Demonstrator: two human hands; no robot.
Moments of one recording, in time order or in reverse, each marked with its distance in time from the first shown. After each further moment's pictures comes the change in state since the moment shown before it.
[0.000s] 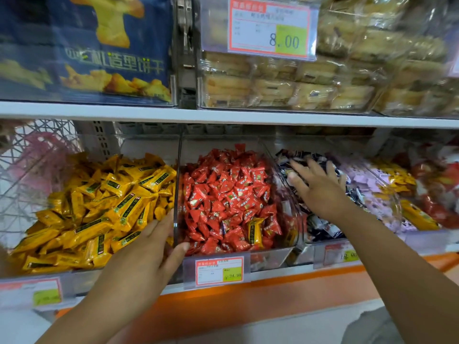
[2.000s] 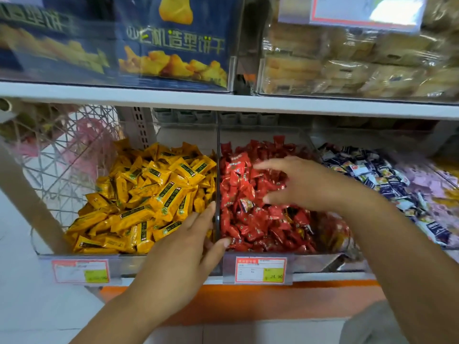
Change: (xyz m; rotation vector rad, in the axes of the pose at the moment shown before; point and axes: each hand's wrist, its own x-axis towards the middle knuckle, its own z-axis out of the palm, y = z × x) left_hand -0.003 0.001 -0.003 0.028 -0.028 -0.021; right_hand -0.017 -0.123 -0.029 0.142 -0.452 -0.337
